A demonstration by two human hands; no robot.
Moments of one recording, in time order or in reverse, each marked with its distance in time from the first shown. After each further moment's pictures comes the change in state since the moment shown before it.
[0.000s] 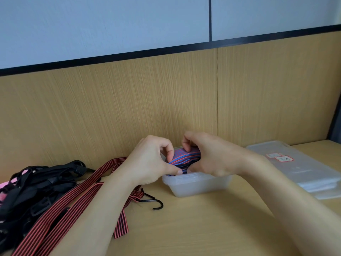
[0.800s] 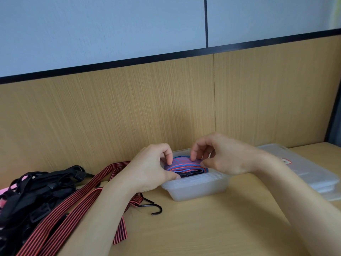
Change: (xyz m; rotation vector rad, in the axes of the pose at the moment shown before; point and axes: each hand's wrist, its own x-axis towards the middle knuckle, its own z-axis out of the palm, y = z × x) left_hand -0.003 0.001 0.002 0.020 -0.069 -0.018; right_hand -0.009 0.015 -0.018 0.106 -0.032 0.066
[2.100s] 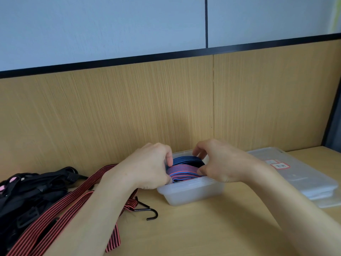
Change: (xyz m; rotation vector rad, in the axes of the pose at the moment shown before) left_hand 0.011 0.022 -0.011 0.364 -0.167 -0.041; right_hand 0.005 0.005 0.010 -0.206 0.060 0.218
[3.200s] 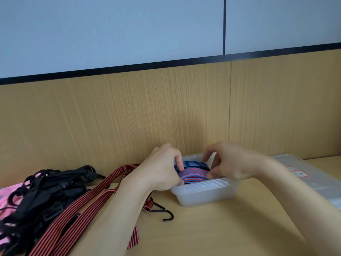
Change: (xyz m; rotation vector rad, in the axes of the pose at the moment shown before) left_hand -0.002 -0.017 0.009 -0.150 0.076 -0.065; right_hand 0.017 -0.008 -0.006 -0.008 -0.141 0.020
